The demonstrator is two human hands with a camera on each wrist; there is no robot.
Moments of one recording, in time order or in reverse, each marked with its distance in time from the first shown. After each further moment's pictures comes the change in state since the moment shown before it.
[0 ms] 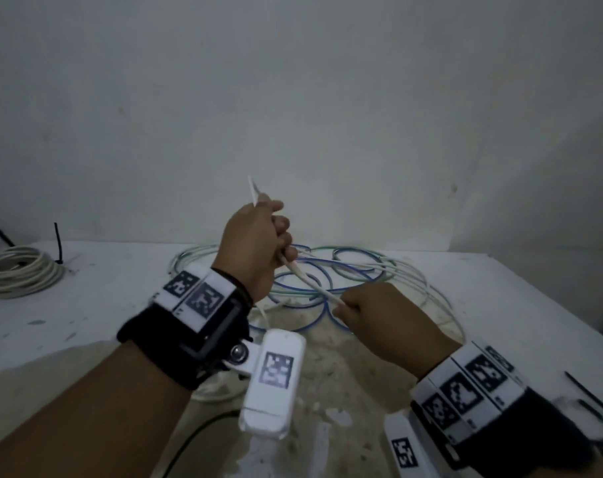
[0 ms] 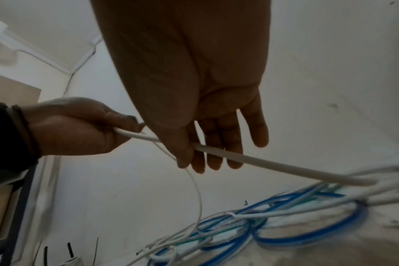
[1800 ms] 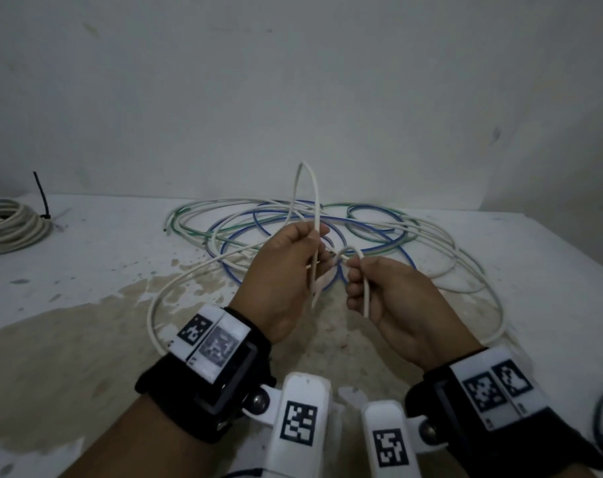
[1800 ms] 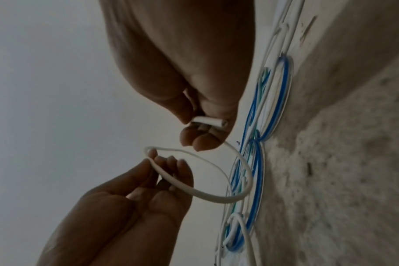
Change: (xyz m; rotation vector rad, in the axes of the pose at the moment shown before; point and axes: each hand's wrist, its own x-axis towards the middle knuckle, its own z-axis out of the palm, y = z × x) left_hand -0.012 -0.087 -0.023 0.057 -0.154 -0.101; right_hand 0.016 0.007 0.051 1.659 0.087 0.521
